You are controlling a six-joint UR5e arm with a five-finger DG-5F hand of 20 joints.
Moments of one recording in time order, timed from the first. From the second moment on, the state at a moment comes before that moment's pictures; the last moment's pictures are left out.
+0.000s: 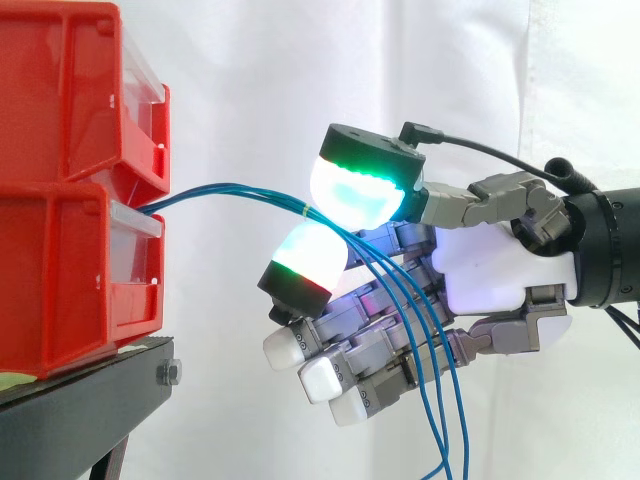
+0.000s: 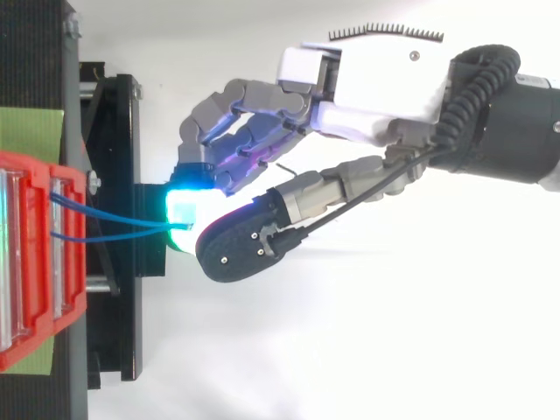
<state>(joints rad) 0.13 -2.31 -1.11 -2.95 -1.36 -0.07</state>
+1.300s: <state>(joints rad) 0.13 -2.31 -1.11 -2.95 -1.37 -0.03</state>
